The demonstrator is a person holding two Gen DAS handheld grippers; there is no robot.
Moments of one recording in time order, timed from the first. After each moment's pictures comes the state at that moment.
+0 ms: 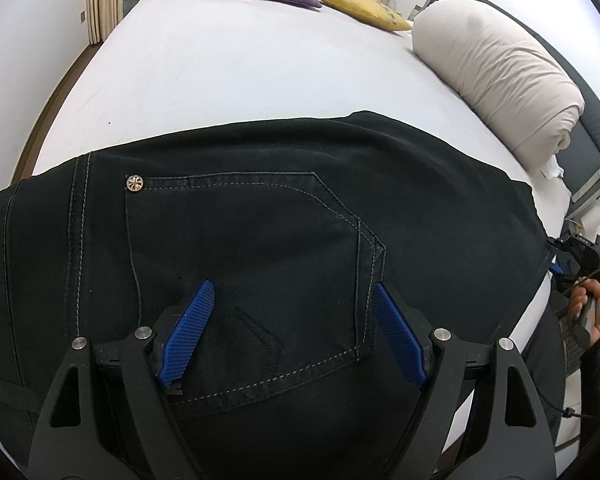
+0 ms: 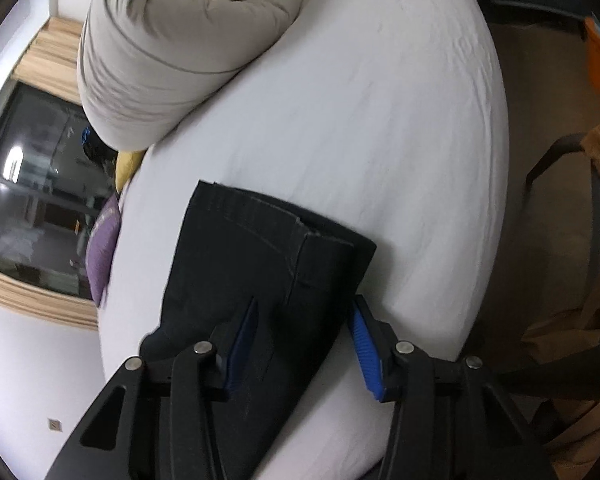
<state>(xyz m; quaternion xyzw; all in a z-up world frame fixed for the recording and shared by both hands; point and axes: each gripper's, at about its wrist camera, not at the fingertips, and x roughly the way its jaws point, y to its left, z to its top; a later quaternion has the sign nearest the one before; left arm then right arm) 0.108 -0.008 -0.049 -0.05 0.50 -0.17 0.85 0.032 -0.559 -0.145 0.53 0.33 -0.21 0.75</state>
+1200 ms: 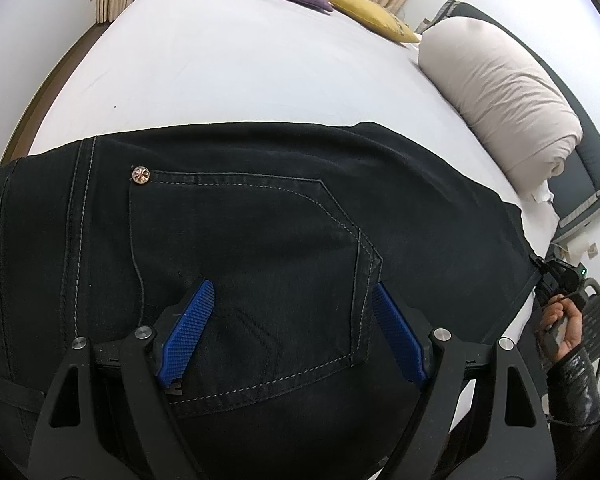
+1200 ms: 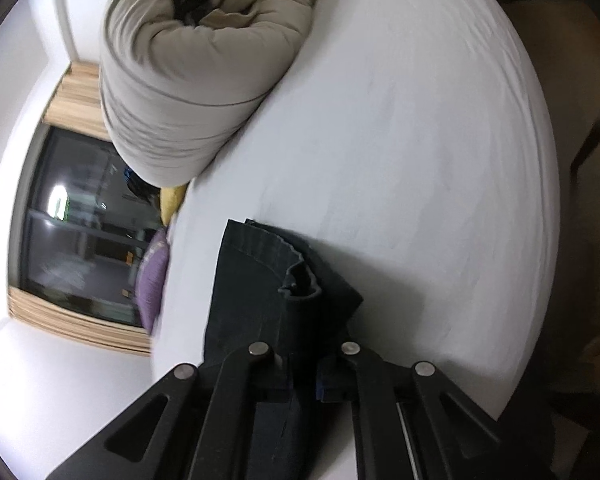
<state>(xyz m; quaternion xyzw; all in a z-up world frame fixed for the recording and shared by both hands) 0.114 0.013 -0.051 -0.11 0.51 -0.17 0.84 0.075 -0.567 -0.157 0.56 0.24 -0.17 0.77</state>
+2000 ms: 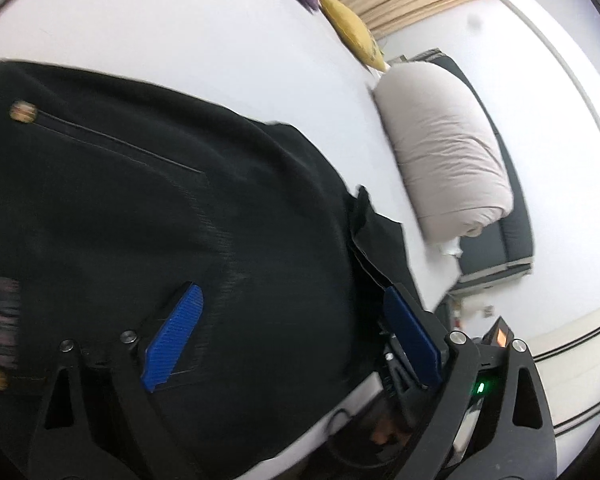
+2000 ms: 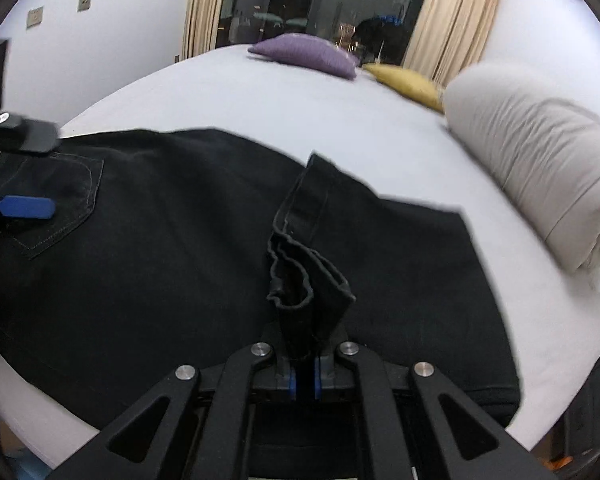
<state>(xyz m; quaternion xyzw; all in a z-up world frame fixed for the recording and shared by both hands) 0.133 -0.001 -0.048 -0.32 0.52 -0.27 0.75 0.149 -0.207 -0.091 -0.12 0.39 0.01 0.91</state>
